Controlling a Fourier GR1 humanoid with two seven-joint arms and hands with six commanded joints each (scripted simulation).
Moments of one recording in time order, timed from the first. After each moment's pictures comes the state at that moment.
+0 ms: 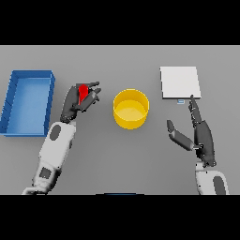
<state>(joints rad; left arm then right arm) -0.52 -0.02 0.04 -0.90 -0.18 0.11 -0.16 0.10 -0.08 0.08 -1.69 0.20 -0.05 -0.09</state>
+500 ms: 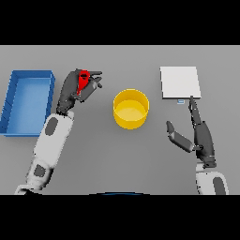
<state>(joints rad) -0.55 0.04 -0.06 -1.09 -0.20 0.13 -0.07 0.11 -0.09 0.09 -1.69 0.23 -0.05 -0.12</state>
